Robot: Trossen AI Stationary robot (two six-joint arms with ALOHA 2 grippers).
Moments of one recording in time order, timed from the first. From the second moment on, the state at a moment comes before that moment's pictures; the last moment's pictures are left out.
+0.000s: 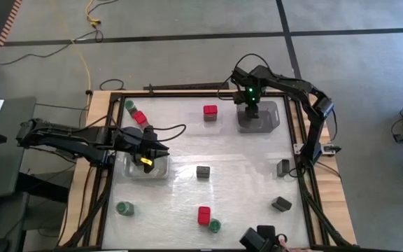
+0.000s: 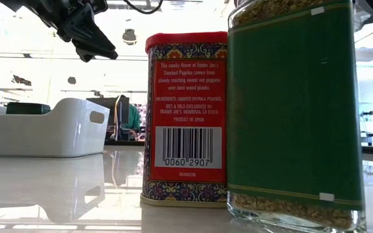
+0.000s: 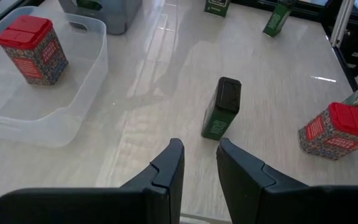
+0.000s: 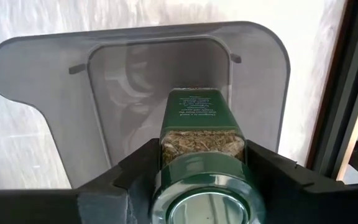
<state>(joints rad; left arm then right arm) -0.06 0.89 0.68 -0.30 -0.12 -0.22 -0.74 1.87 1.51 -1.21 0.06 -0.71</state>
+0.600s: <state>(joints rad) -0.06 0.89 0.68 -0.30 -0.12 -0.22 -0.74 1.87 1.51 -1.19 0.06 -0.71</state>
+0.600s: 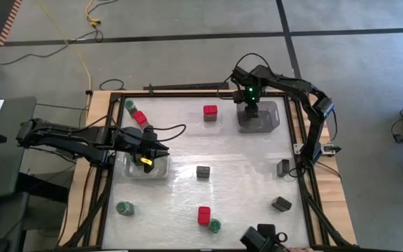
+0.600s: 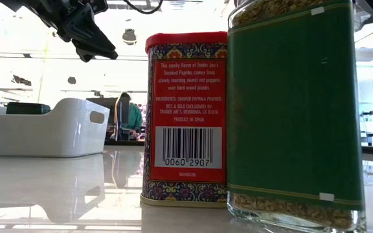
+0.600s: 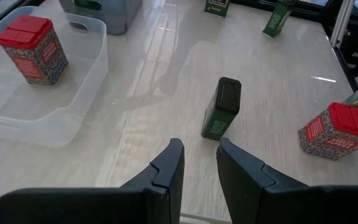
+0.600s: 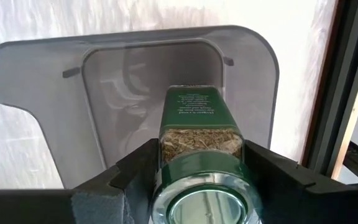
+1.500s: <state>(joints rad) -0.06 0.89 0.68 -0.30 -0.16 -0.22 -0.74 1.87 1.51 -1.20 0.08 -0.72</state>
